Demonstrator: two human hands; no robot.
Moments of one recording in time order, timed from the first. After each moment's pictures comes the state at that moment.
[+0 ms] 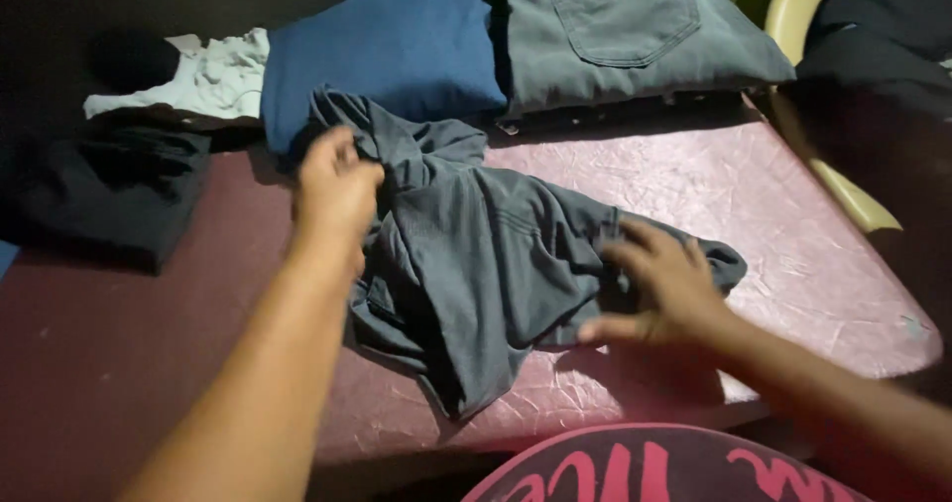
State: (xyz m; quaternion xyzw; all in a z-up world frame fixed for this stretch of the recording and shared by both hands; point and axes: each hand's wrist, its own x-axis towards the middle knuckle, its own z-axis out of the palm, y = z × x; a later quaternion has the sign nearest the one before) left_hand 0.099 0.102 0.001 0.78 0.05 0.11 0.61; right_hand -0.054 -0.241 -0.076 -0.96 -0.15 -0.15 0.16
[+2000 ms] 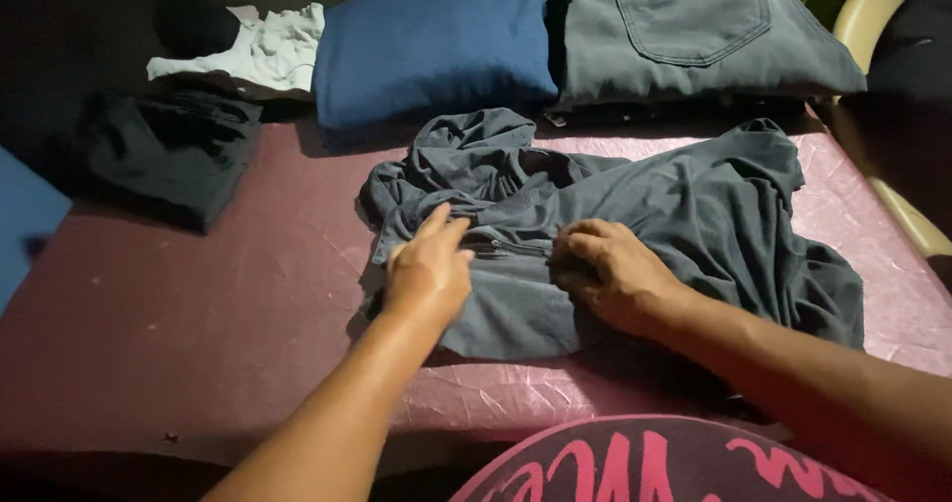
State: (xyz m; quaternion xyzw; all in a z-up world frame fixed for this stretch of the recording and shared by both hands) left_hand 0.023 0.096 -0.078 0.94 -0.16 0.21 0.23; right_hand -0.007 -0.162 -0.062 -0.89 -0.29 -0.12 0.32
